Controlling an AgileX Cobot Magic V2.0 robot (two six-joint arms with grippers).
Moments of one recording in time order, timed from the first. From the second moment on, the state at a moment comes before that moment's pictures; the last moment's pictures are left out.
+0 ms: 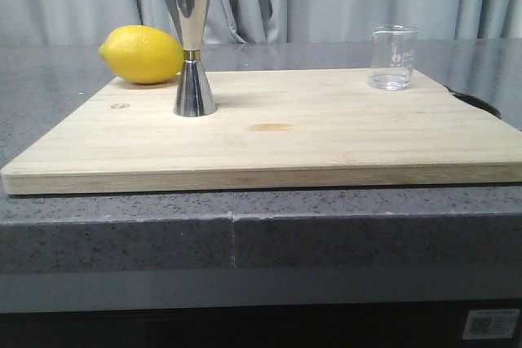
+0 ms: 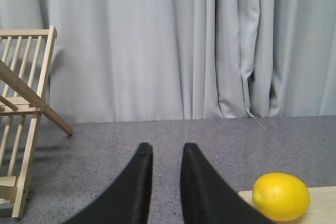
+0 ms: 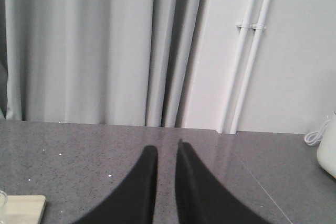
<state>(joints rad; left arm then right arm) 0.15 0.58 -0.57 -1.59 0.26 1.58 0.04 0.47 -0.68 -0.91 0.29 0.69</state>
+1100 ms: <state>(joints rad) 0.15 0.28 -0.16 -1.62 0.24 1.61 0.04 -0.01 -0.25 -0.91 0.22 0.68</state>
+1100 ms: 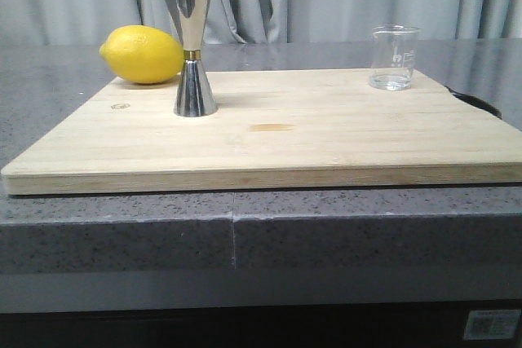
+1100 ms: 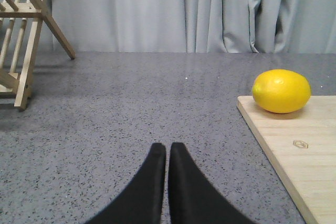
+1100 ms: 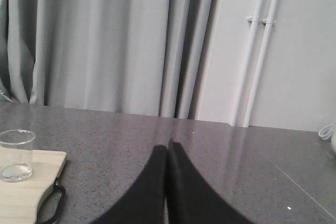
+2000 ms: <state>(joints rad) 0.15 0.28 -0.16 -1.62 0.24 1.61 0.04 -0.01 -0.25 -0.91 0.22 0.68</state>
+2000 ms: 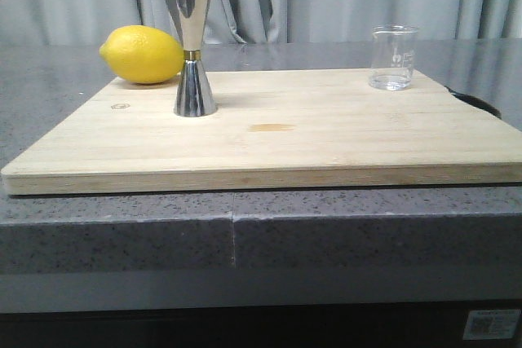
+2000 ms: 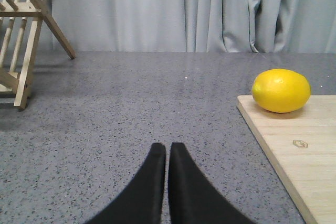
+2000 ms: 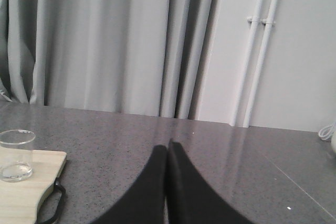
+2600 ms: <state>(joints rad) 0.12 0.11 -0.16 -0.46 0.26 0.41 0.04 -0.01 -0.25 -0.91 0.22 0.68</state>
